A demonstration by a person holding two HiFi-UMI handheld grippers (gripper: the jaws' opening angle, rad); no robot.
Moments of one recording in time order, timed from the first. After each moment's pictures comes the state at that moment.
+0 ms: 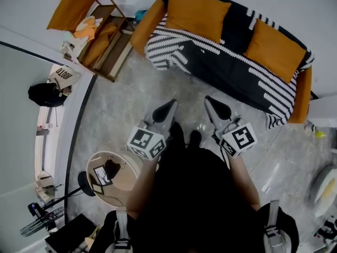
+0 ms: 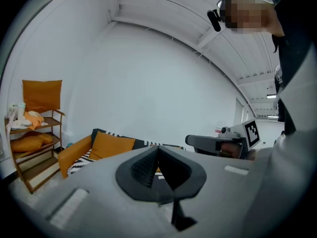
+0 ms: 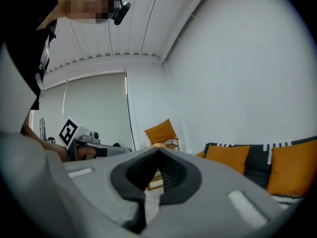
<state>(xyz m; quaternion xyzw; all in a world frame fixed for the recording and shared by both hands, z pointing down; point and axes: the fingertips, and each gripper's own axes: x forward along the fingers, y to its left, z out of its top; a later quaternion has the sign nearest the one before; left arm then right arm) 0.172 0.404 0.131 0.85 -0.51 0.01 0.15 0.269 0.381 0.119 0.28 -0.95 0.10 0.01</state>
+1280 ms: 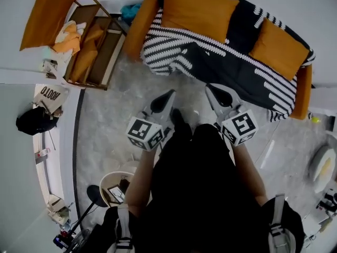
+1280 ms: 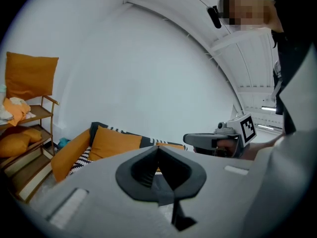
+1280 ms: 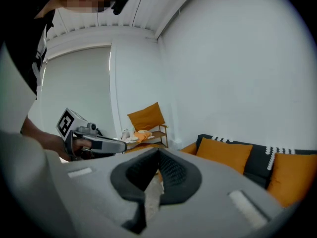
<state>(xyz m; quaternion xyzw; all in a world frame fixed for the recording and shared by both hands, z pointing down) -0.006 0.217 0.187 0.87 -0.45 0.01 0.21 0.096 0.195 0.172 0.34 -0.93 0.11 0.12</state>
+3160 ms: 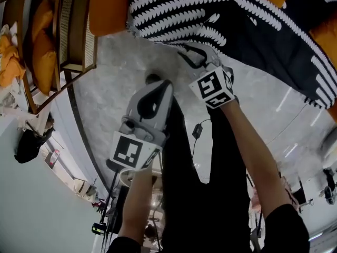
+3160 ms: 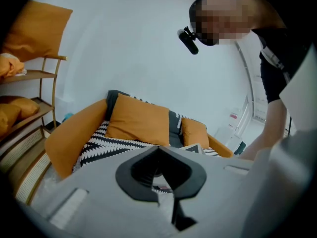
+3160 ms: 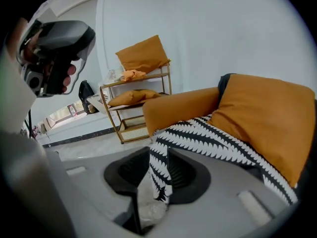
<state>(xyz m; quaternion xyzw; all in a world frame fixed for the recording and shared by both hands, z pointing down) -0.118 0.014 0.483 0.85 -0.45 0.10 0.27 -0.099 -0.016 0.648 0.24 -0.91 0.15 0.32</state>
